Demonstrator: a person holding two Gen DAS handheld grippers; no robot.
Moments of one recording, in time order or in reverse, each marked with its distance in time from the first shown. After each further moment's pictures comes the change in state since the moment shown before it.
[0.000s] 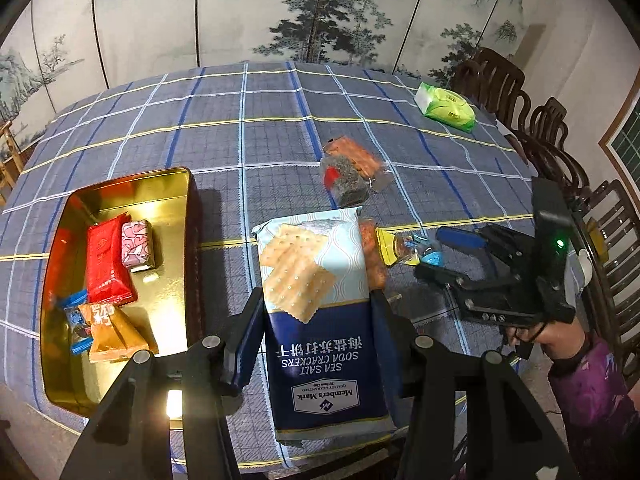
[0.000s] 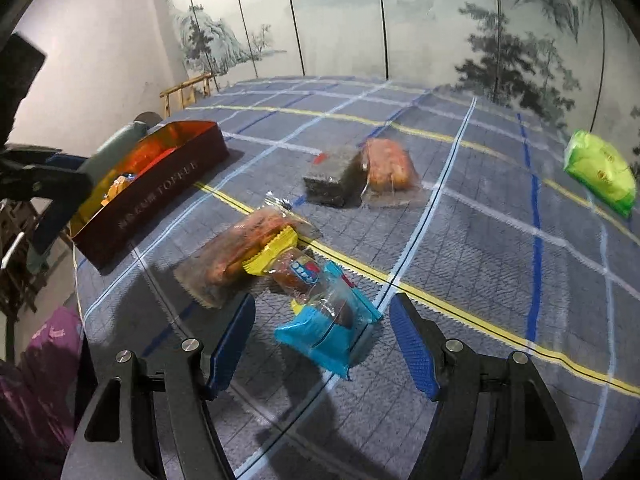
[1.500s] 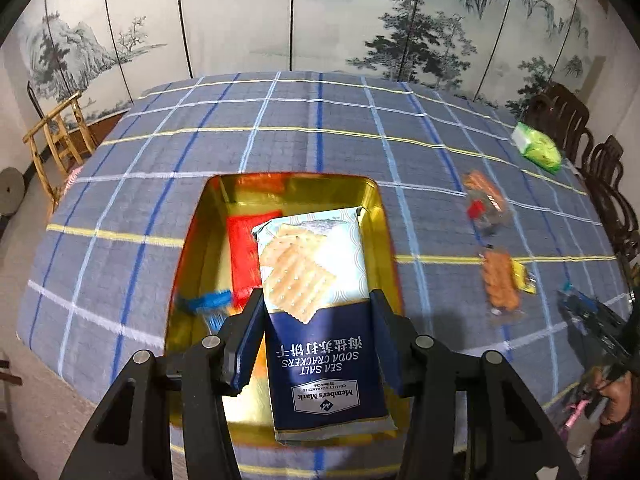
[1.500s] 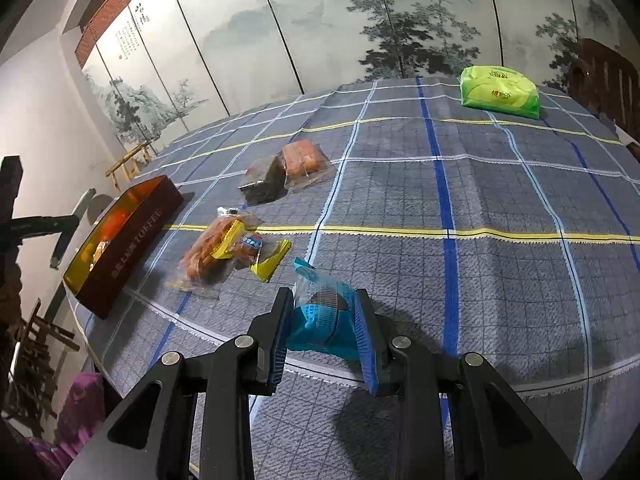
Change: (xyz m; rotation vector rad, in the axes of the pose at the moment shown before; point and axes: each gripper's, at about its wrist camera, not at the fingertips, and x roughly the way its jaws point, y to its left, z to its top) left arm -0.024 0.132 -0.001 -0.128 -0.042 0.208; right arm -0.060 -0.017 -0.053 0.341 -0.111 -0.117
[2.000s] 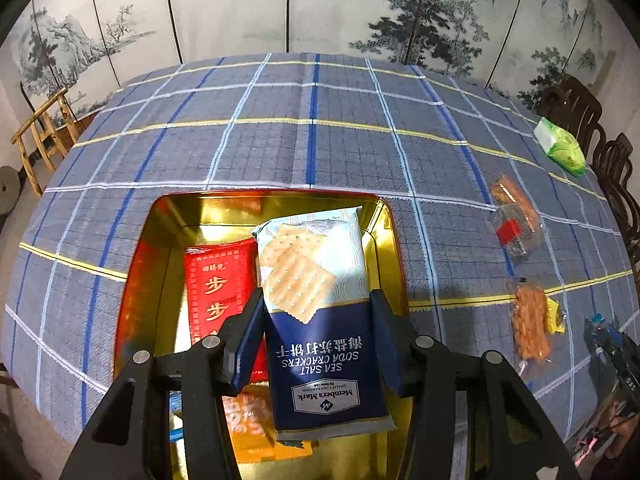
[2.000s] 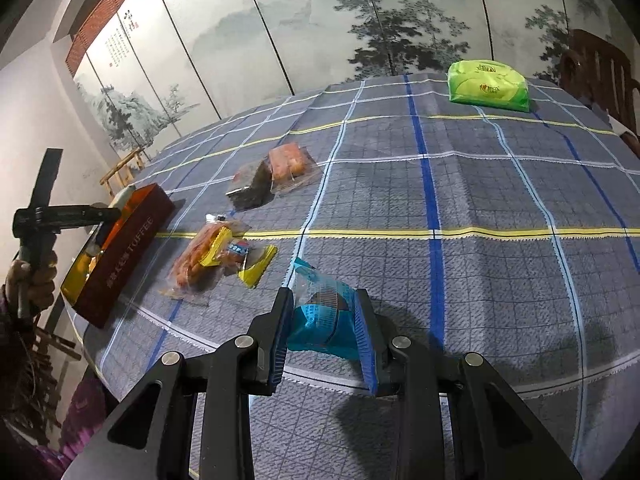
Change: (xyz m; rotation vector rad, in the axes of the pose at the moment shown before) left arm 0.074 -0.011 0.036 -0.006 0.056 -0.003; right arm 0.001 -0.009 0.003 0.035 0.003 -0.015
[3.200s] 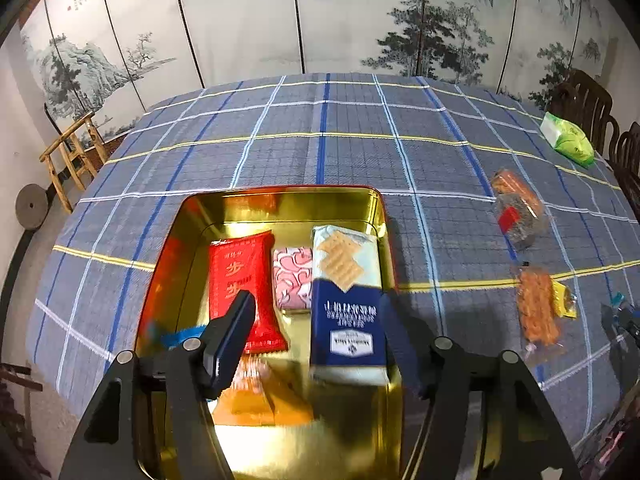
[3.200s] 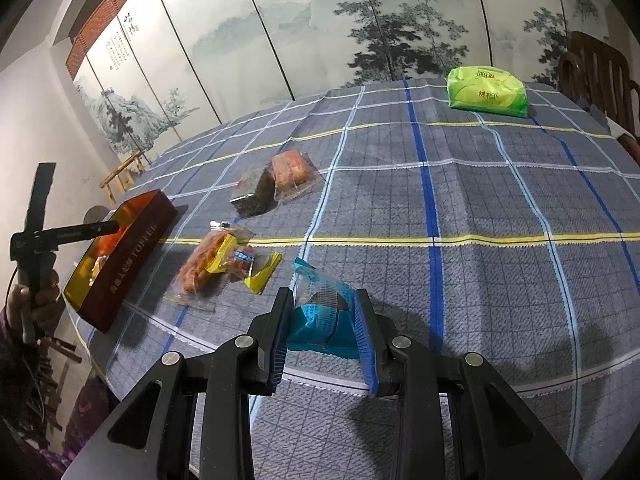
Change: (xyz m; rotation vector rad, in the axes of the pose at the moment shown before) left arm -0.033 -0.020 -0.030 0.033 -0.095 0.120; right arm -0.009 0.006 0.004 0.000 -0.013 -0.002
